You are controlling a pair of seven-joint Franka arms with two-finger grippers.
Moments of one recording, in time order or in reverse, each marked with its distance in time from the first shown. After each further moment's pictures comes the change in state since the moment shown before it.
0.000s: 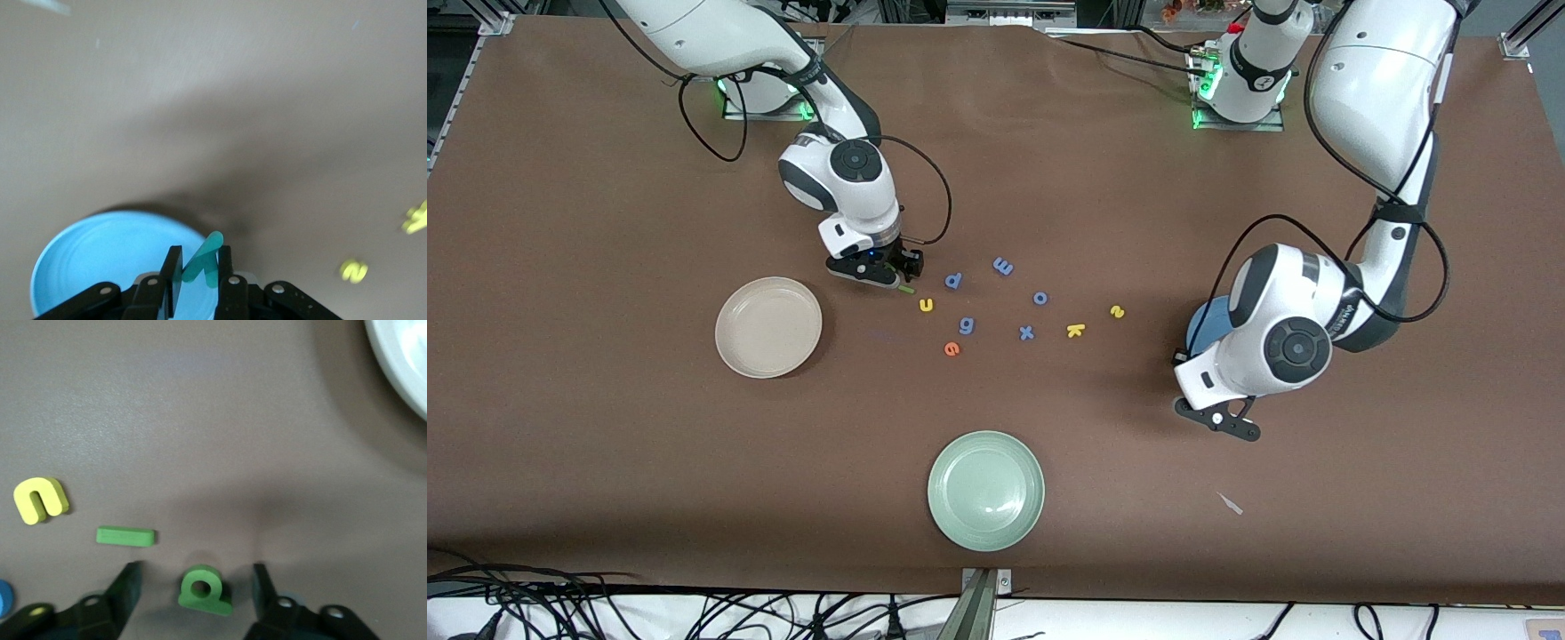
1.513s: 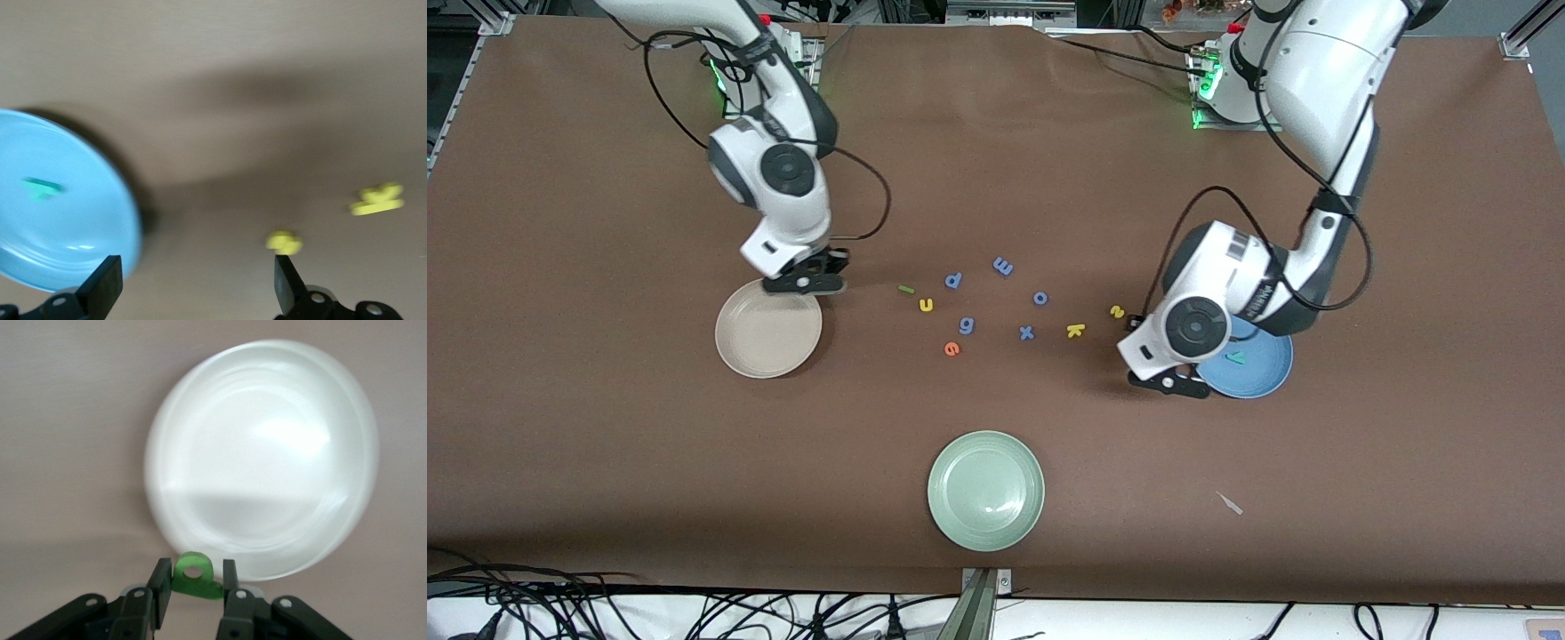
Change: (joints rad) left arm -0.157 -0.009 -0.034 -0.056 0.044 -0.063 -0.451; right arm -0.133 -0.218 -0.098 0.010 0.128 -0.303 -0.809
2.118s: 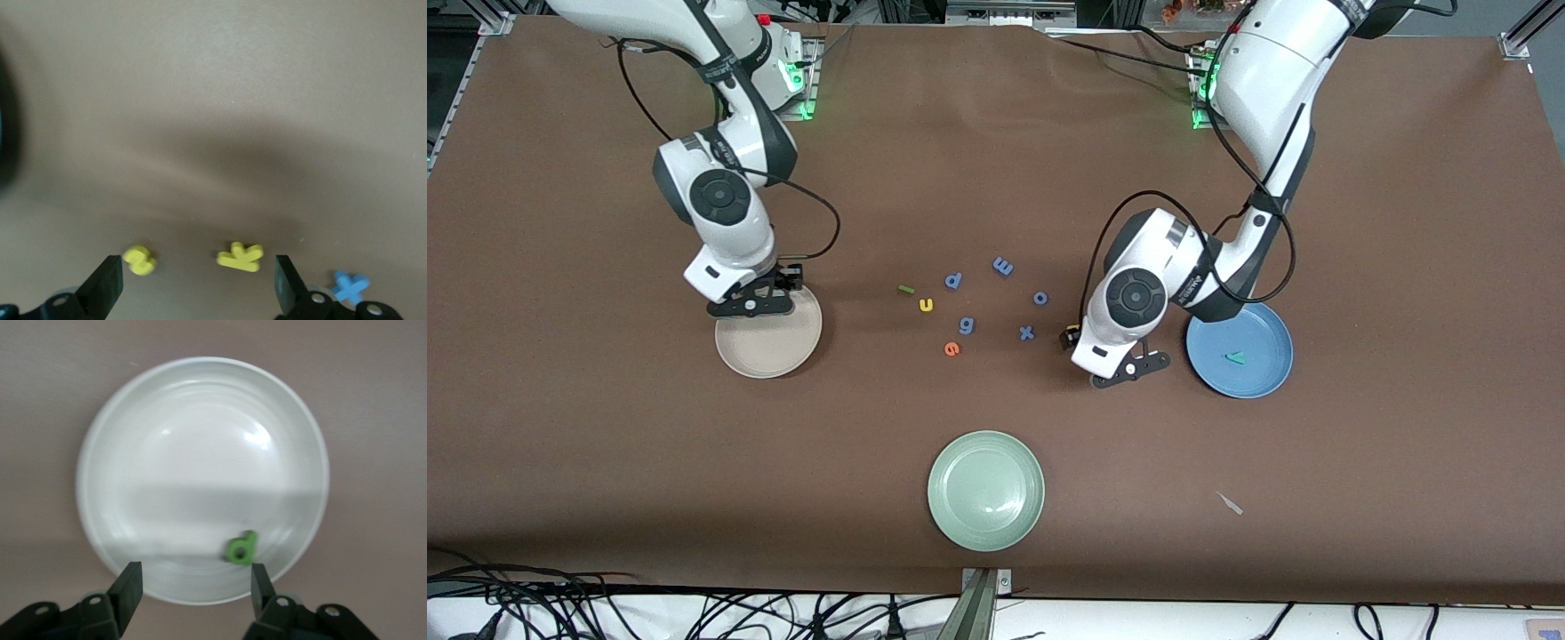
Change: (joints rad) left arm -0.094 0.045 0.000 -0.005 -0.074 0.205 -0.617; right arm -0.014 0.022 -0.028 0.025 0.047 0.020 0.003
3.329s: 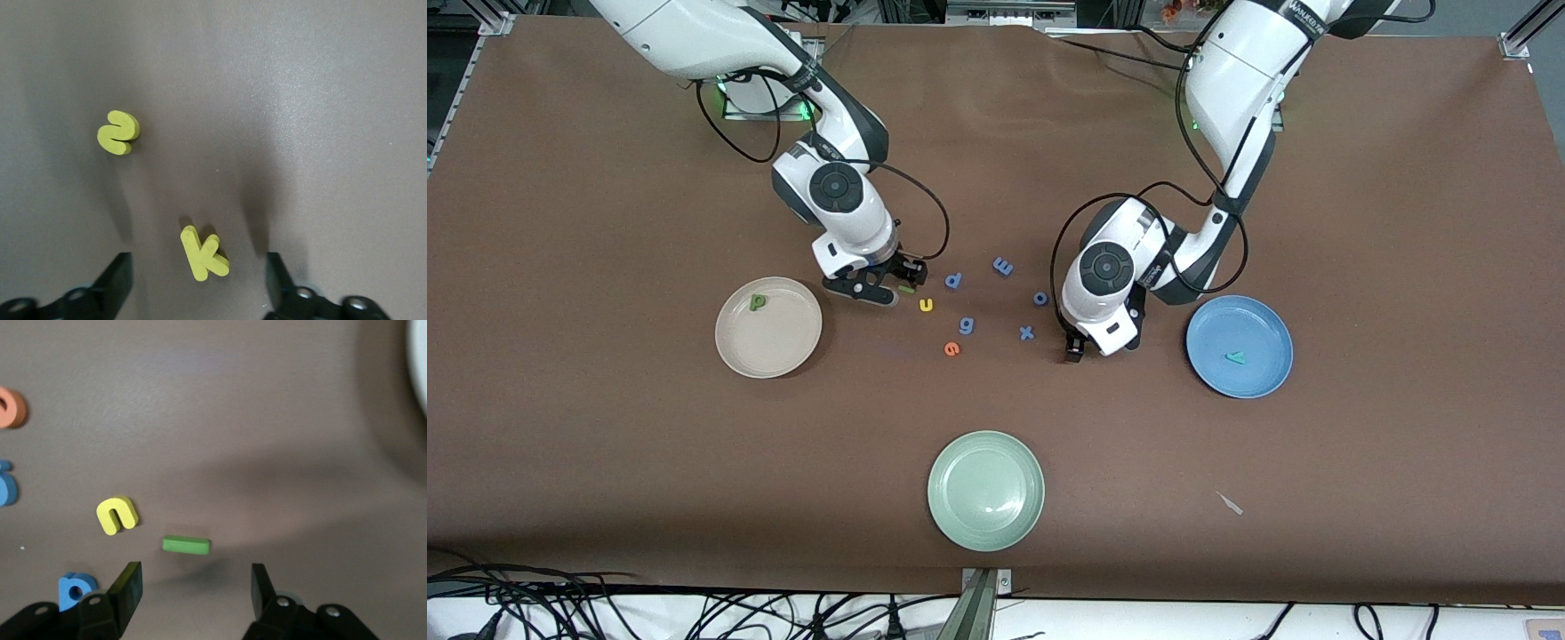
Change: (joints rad) left arm -0.058 0.008 0.004 -0.154 0.000 0.264 -1.035; right arm 0.019 0.249 0.260 0.096 0.014 0.174 0.581
